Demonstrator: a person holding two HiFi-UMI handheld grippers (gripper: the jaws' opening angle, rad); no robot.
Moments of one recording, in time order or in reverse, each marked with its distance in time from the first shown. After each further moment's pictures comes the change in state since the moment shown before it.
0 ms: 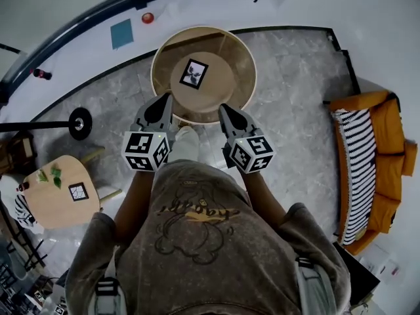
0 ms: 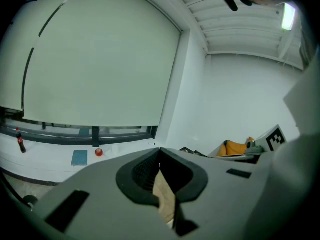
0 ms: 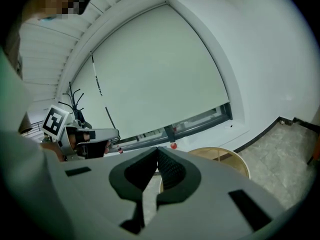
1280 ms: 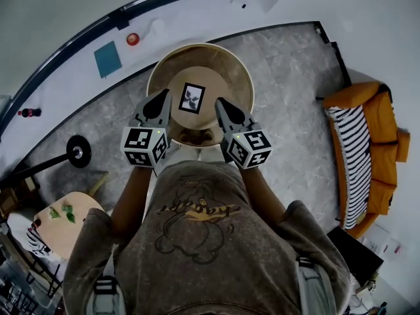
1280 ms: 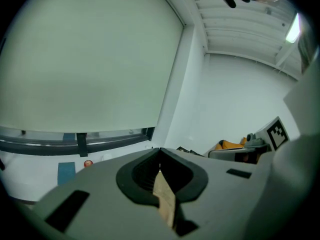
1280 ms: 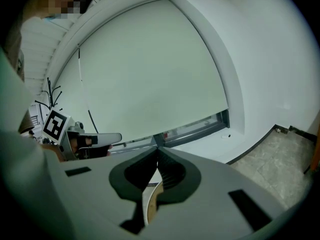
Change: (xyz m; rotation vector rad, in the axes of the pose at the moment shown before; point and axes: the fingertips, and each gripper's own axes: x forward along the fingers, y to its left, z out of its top) left arm 0.134 0.095 0.070 0.016 0.049 -0.132; right arm 0.138 -0.038 0.090 -0.008 -0.011 -0.114
